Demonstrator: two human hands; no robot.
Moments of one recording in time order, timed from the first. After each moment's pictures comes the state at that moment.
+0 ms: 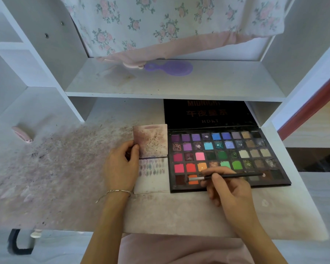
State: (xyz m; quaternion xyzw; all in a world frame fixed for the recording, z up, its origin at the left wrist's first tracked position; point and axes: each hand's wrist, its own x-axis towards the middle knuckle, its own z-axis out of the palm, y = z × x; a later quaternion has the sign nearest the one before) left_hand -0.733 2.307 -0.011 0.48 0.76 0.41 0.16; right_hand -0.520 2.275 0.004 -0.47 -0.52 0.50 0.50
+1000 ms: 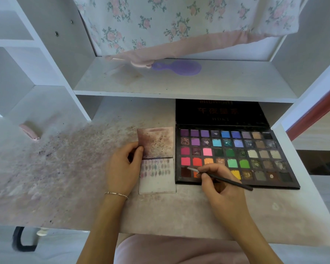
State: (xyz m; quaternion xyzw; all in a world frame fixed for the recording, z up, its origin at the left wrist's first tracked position) left_hand -0.748 2.301 -0.008 0.54 0.72 0.41 0.16; right_hand -0.544 2.280 -0.001 -0.50 -0.61 0.41 0.45
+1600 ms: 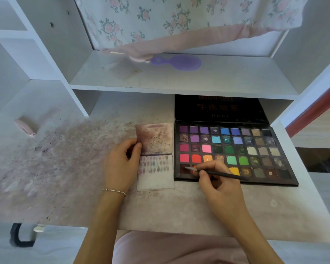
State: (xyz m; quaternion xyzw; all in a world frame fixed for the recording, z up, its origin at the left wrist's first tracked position) left_hand -0.749 2.300 -0.010 0.54 0.72 0.41 0.15; right_hand -0.543 2.283 -0.007 -0.50 -0.62 0.42 0.43
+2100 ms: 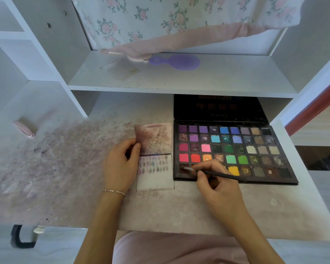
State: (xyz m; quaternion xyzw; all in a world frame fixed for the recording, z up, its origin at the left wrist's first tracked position) left_hand -0.747 2.301 -0.009 0.54 0.72 0.41 0.15; right_hand -0.543 2.284 -0.008 -0.50 -0.65 0.40 0.42
